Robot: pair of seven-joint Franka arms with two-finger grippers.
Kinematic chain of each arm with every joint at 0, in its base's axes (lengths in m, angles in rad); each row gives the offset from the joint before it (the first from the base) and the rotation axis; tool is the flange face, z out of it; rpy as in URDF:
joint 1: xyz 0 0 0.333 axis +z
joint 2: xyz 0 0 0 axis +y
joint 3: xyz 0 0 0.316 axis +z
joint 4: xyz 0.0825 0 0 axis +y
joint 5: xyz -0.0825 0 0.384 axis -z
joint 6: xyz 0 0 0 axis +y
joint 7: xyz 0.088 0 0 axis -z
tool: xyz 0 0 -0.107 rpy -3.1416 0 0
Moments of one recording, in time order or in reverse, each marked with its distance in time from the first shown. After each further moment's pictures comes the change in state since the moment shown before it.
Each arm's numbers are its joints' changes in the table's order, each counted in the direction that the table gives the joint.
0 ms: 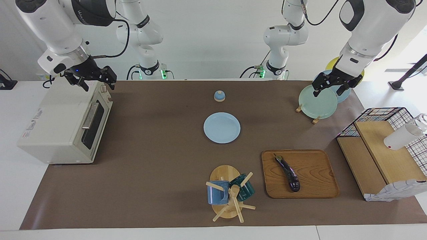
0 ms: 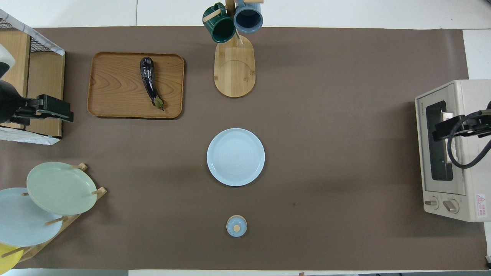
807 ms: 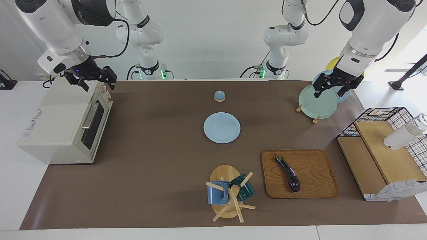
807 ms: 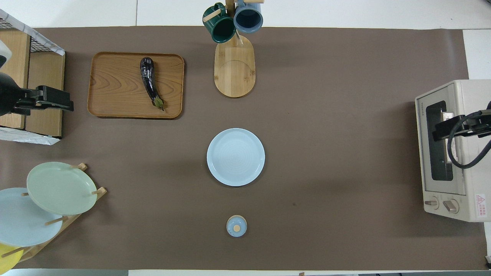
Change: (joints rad) left arm 0.000 0.007 -0.001 0.009 0.009 -0.091 -0.016; right arm 0.000 0.000 0.000 0.000 0.000 0.000 0.000
